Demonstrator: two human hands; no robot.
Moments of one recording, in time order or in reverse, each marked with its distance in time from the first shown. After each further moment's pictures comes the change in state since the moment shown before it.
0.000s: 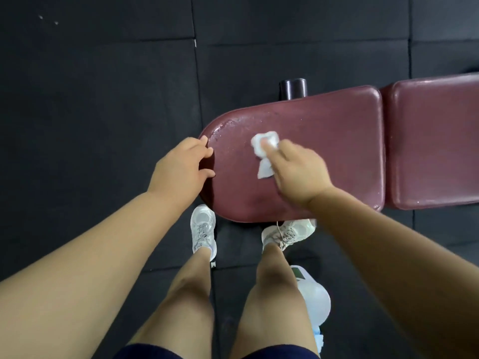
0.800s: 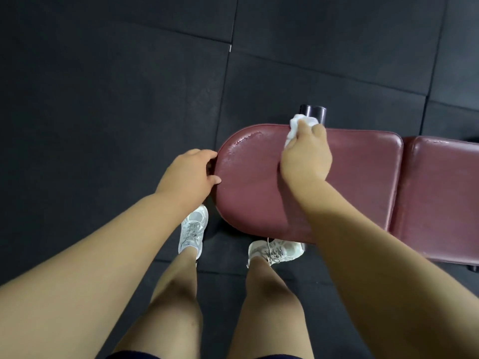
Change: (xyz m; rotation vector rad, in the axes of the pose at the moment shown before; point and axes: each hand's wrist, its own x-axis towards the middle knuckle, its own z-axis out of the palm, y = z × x) left_hand -0.010 -0.022 0.004 -0.220 -0.002 -0.256; right_hand 0.076 -0.030 -0.009 0.085 0.031 0.561
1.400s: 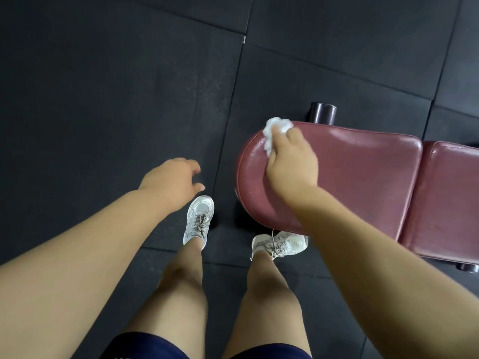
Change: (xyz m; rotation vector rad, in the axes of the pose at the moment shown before) left_hand -0.009 -0.074 -0.032 0.257 -0.227 -0.113; right_hand -0.040 -0.054 0.017 0.016 -0.064 -0.382
